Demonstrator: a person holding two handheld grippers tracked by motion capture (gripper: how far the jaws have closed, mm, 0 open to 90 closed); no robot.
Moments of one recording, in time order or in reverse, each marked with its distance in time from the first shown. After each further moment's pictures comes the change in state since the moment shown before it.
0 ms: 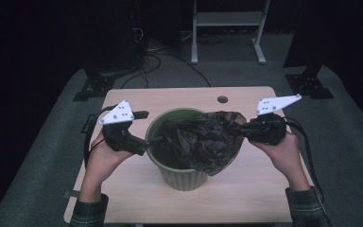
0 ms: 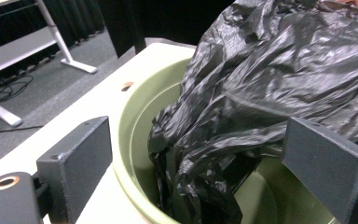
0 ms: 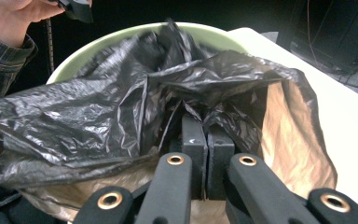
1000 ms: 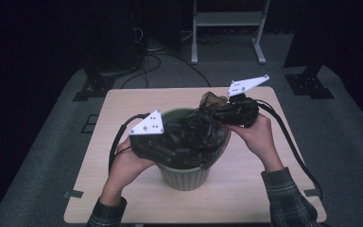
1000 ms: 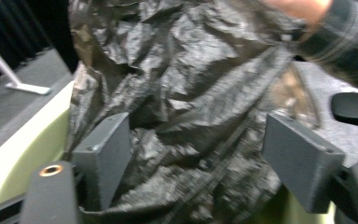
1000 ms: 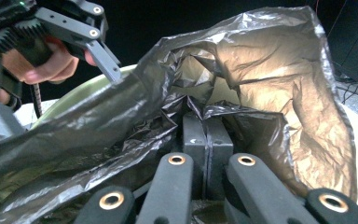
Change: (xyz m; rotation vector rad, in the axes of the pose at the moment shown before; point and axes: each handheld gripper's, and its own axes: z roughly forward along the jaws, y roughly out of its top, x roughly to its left) left arm -0.041 0.017 0.047 -0.008 -0.157 0.114; right arm -0.007 0.054 0.051 0.008 0.021 -0.010
